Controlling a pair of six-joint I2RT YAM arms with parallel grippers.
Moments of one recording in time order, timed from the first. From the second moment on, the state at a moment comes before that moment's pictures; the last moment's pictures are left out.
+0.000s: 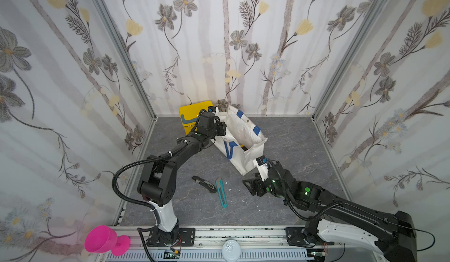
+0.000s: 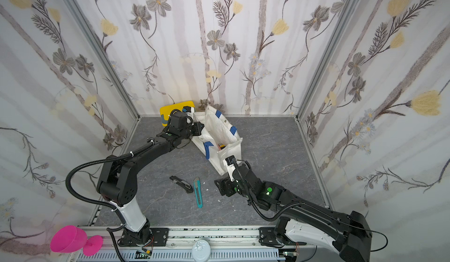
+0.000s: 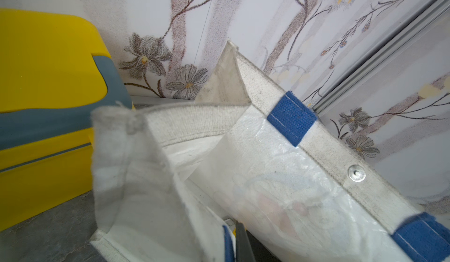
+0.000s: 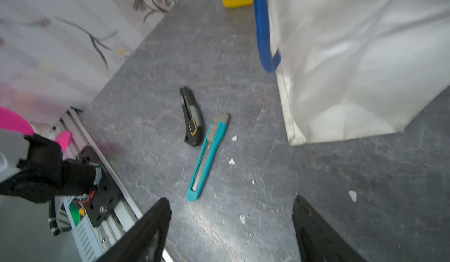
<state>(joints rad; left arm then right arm) -0.41 1.79 1.34 0.00 0.19 -0.42 1.03 1.00 0.69 -0.34 0.08 0.48</state>
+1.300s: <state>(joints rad) -0.42 1.78 1.34 -0.01 0.14 -0.45 1.06 1.87 1.06 -0.14 -0.08 0.41</state>
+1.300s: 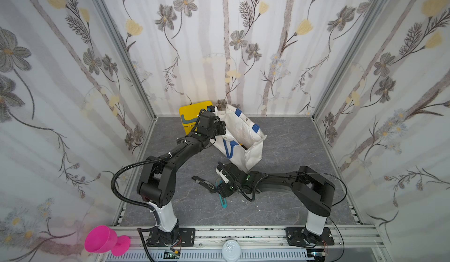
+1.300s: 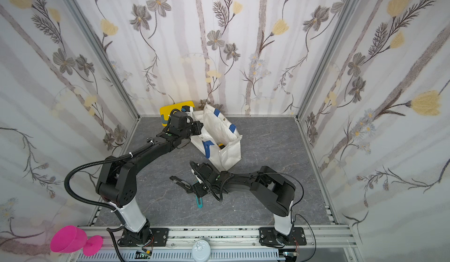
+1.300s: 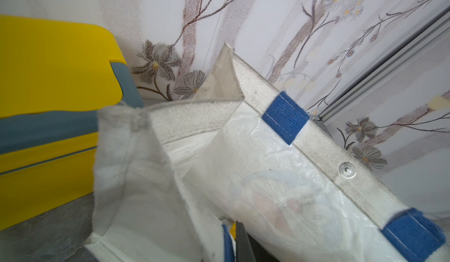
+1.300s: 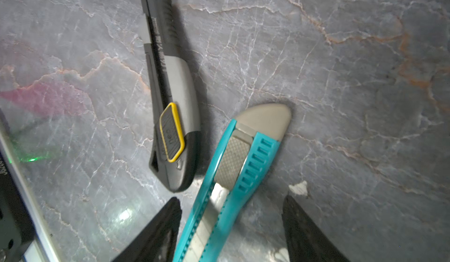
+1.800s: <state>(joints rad) -0.42 1.78 1.34 -0.01 0.14 -0.45 1.07 1.97 1.18 -0.18 0.07 0.41</state>
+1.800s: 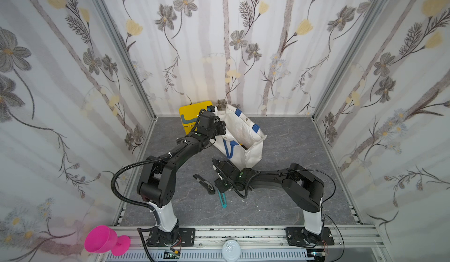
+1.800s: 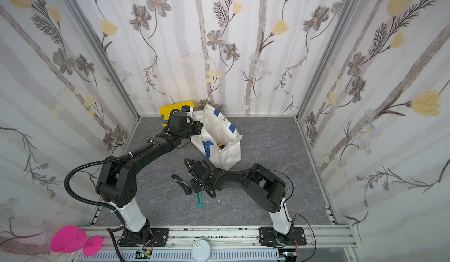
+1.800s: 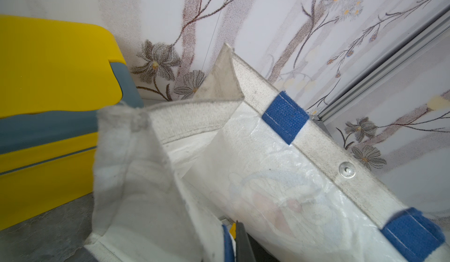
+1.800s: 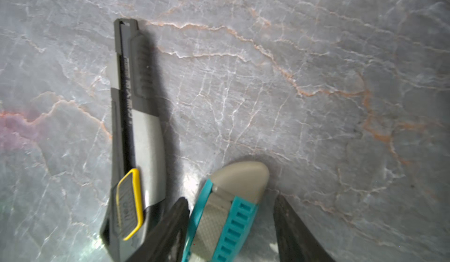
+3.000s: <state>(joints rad) -0.42 1.77 1.34 -0.03 0.14 -0.45 1.07 1.79 1.08 -0.26 0.17 0.44</state>
